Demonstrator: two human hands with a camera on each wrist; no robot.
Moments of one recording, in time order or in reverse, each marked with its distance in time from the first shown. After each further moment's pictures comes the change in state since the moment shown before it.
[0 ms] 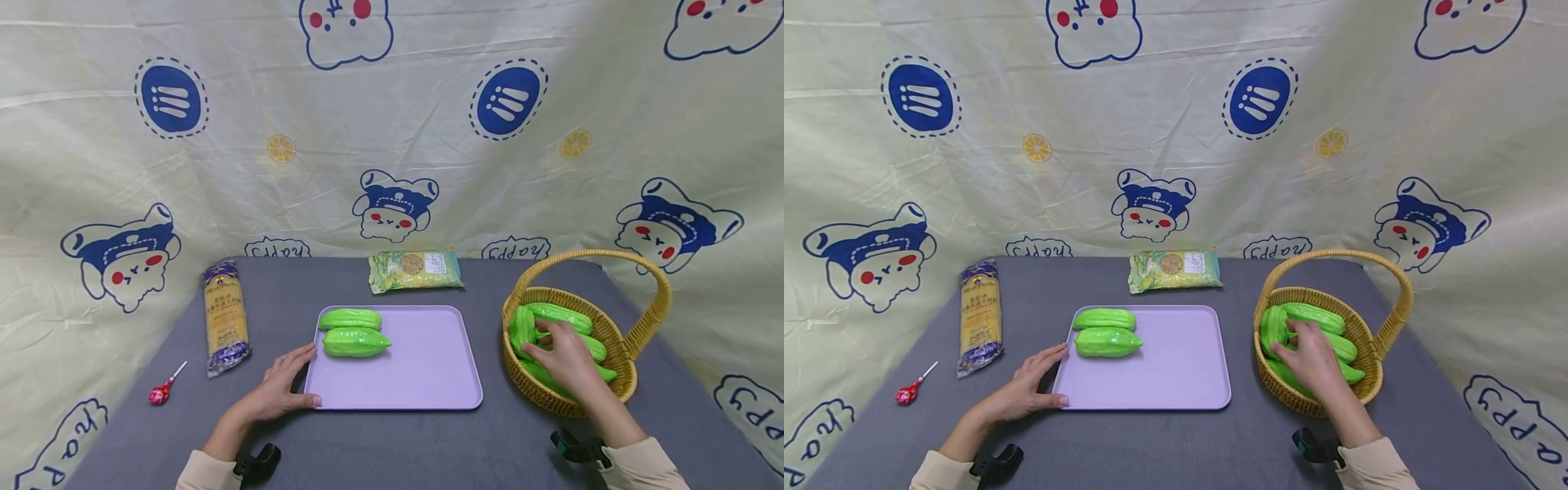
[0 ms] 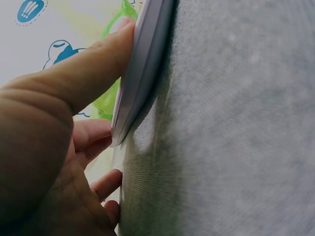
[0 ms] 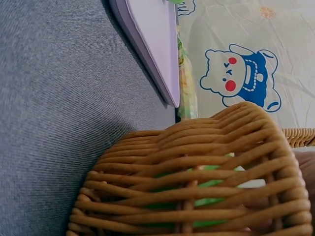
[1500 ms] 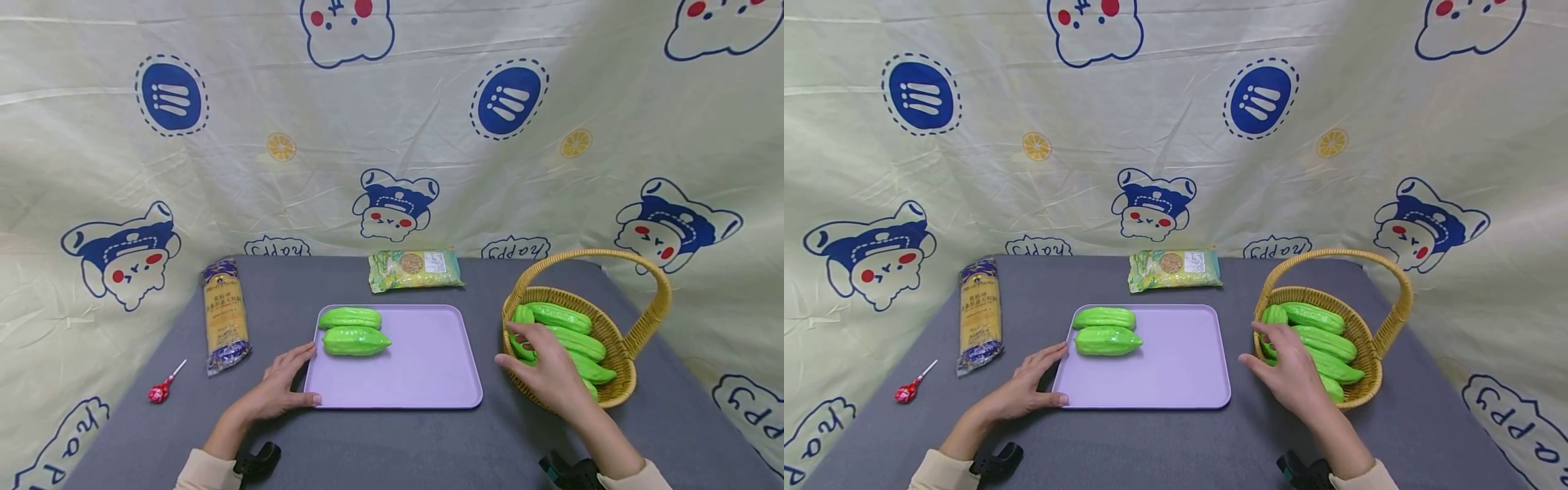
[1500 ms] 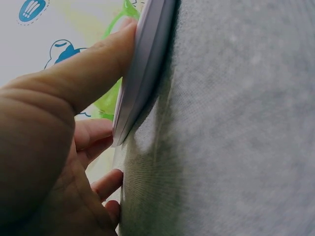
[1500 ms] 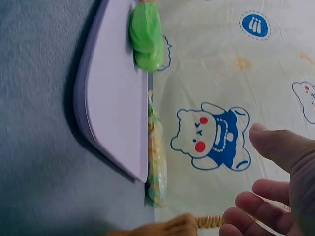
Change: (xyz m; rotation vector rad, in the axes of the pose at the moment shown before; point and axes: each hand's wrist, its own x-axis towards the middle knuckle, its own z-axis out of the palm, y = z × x) left_hand -0.001 0.002 -0.001 -0.004 -0.003 0.000; right_hand -0.028 -0.054 0.001 0.080 0.160 -0.241
